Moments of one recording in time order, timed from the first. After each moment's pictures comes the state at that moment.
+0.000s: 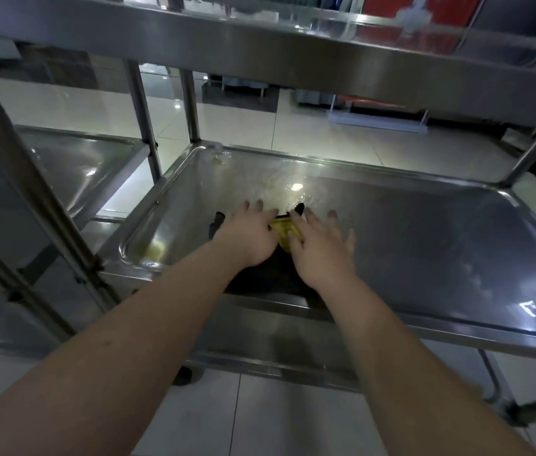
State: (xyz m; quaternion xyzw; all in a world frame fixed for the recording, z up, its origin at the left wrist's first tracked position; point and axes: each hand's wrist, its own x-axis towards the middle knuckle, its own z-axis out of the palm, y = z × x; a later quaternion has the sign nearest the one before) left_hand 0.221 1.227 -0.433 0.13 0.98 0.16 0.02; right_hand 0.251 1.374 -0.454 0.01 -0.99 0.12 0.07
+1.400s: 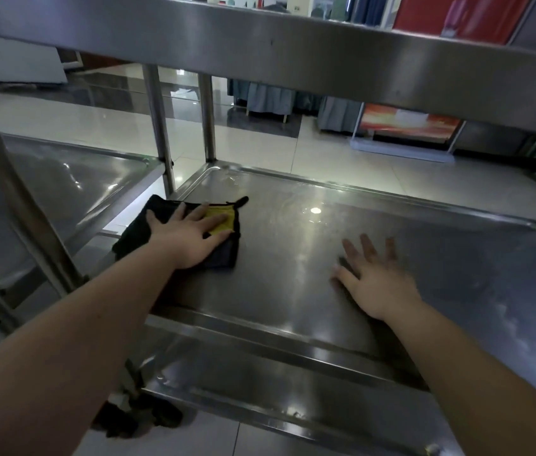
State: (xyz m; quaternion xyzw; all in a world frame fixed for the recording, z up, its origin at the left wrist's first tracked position) left_hand 0.142 1.112 -0.471 0.00 1.00 0.03 0.02; right_hand 0.191 1.455 -0.474 -0.01 -1.00 0.00 -0.02
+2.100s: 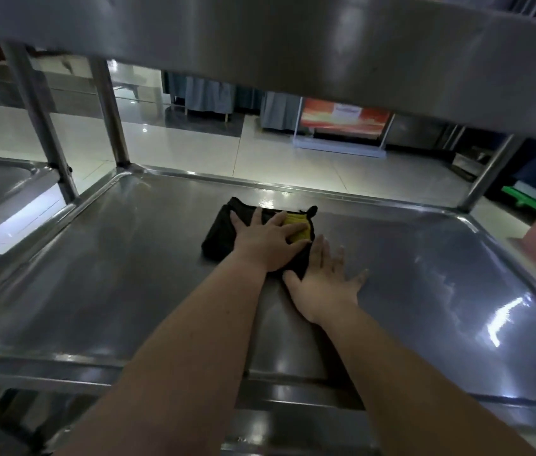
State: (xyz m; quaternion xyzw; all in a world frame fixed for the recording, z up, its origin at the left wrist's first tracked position) left_hand 0.085 1.382 -0.475 0.20 0.98 0.07 -0.01; right_hand 0.173 1.492 -0.494 -0.12 -0.99 0.08 -0.03
